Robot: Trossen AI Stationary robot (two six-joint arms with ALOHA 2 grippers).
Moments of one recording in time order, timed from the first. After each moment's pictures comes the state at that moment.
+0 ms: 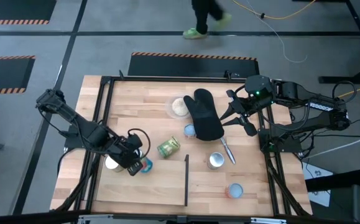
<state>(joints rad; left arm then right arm) -0.56 1.27 1.12 -0.93 -0.17 -1.28 -0.15 1.09 1.29 -0.85 -0.44 -0.27</state>
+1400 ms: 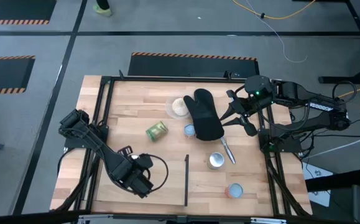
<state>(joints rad) -0.66 1.80 1.64 -1.47 -0.15 -1.18 -0.15 1.09 1.29 -0.86 -0.44 -0.27</state>
